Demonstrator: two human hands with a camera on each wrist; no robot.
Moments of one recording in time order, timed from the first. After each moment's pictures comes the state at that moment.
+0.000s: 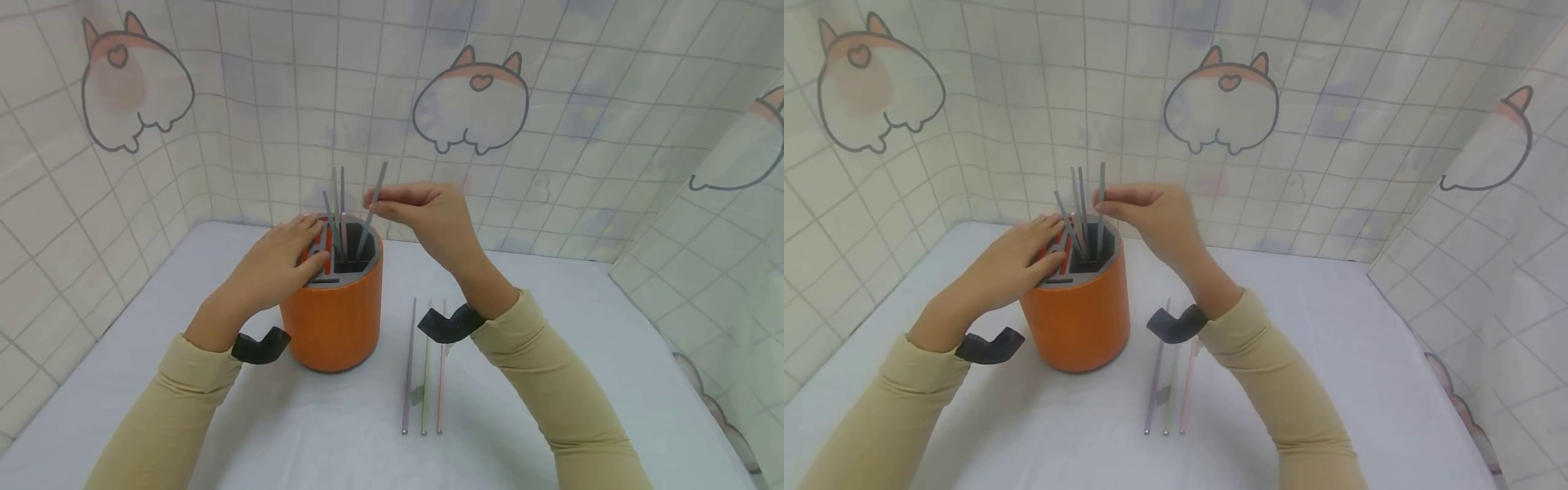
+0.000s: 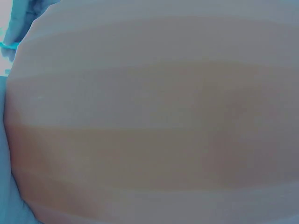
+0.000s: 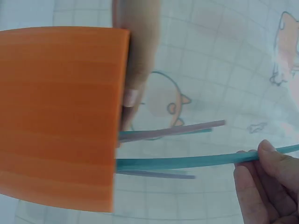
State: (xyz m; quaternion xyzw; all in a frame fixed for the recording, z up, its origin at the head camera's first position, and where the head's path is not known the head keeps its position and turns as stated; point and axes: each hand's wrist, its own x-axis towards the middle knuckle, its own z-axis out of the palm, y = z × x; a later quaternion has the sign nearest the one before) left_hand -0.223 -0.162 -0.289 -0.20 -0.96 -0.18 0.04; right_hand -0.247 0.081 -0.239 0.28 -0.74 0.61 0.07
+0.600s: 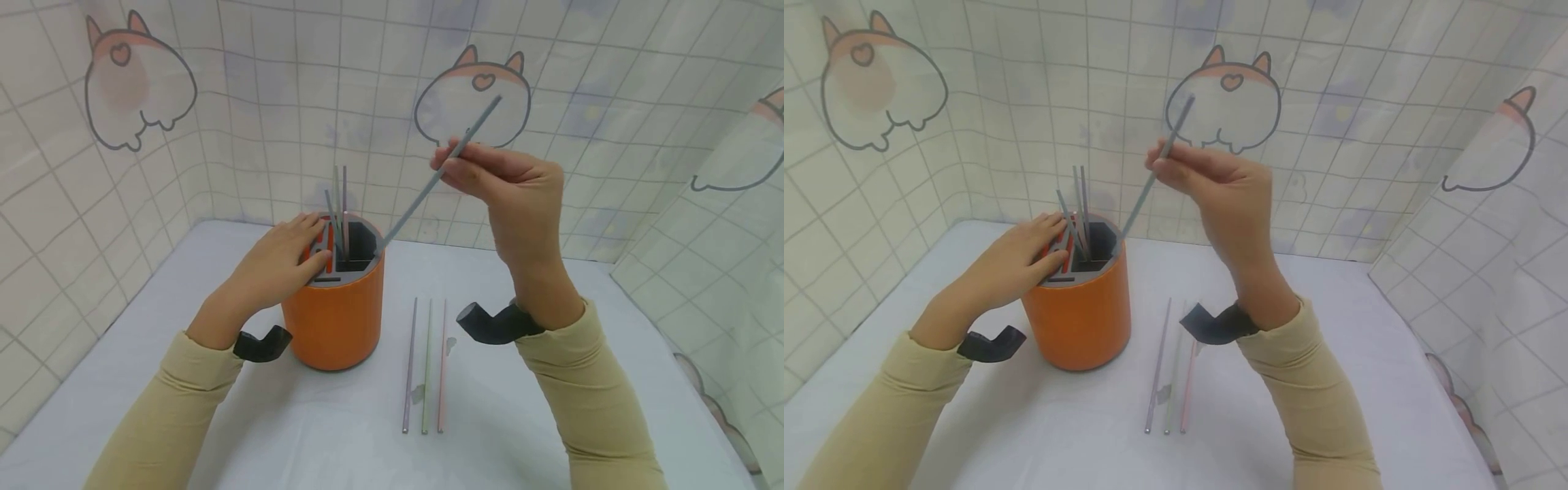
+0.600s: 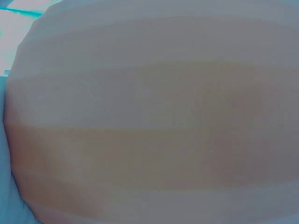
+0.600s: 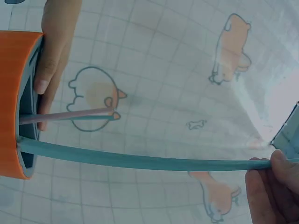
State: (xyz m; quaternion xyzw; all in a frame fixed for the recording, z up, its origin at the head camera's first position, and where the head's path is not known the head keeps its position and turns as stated) left_hand -0.221 -0.161 -0.286 -0.20 -0.96 -0.18 0.03; right_hand -0.211 0.119 -0.197 0.31 -0.58 0.72 0.22
